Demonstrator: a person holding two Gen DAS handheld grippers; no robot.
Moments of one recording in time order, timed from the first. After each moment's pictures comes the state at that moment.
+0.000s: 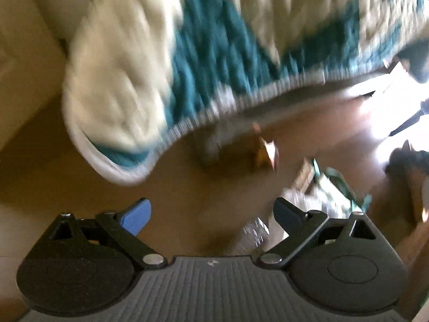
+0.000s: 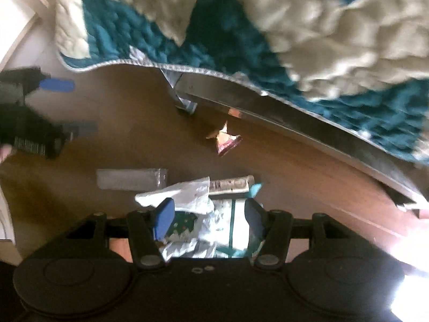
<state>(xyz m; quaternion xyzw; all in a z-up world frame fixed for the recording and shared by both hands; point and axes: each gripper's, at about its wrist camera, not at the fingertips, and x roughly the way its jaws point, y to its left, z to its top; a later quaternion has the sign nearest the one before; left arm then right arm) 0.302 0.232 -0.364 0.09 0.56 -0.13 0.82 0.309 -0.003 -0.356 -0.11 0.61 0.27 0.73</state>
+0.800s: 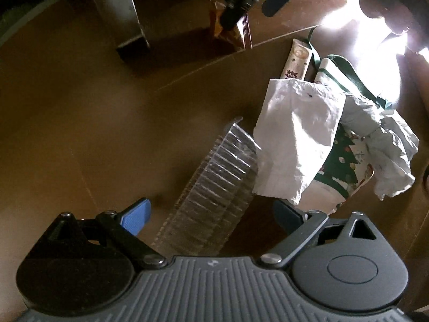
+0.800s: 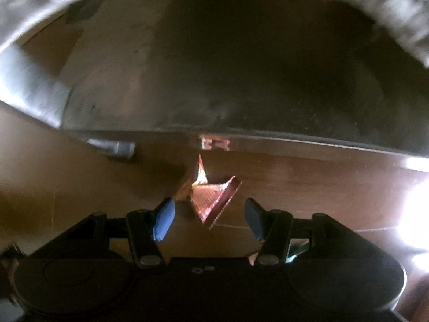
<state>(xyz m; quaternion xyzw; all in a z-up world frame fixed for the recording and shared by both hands) 0.276 0.205 -0.535 0.12 0.64 -0.21 0.73 0.386 0.058 -0.525 -0.01 0.63 0.12 0.77</state>
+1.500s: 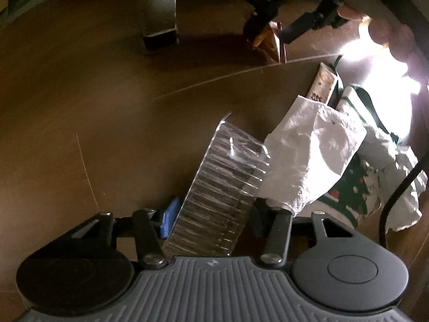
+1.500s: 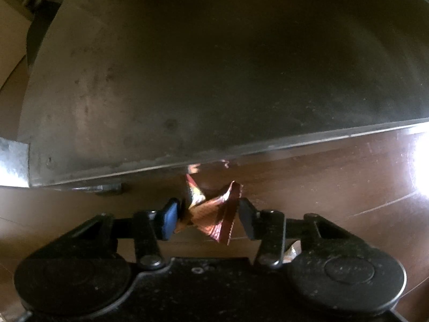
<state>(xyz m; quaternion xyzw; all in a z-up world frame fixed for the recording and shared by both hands) 0.279 0.226 -0.543 0.05 0.64 -0.17 0.75 0.416 0.032 -0.544 0.09 0.65 0.06 0.75</state>
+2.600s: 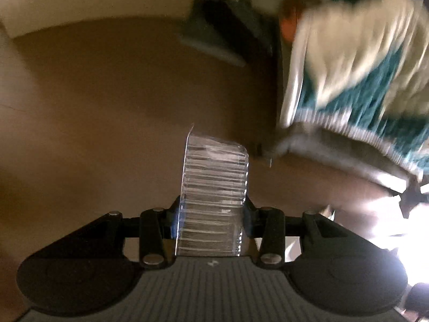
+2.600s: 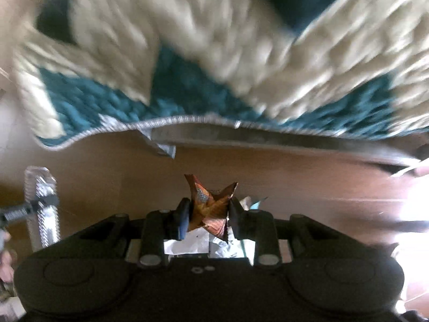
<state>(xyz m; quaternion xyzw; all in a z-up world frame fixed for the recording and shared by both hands) 0.230 0.351 -0.342 -0.17 0.52 0.08 0.83 0.325 -0.013 -0.311 0.01 0.59 0.16 0.79</state>
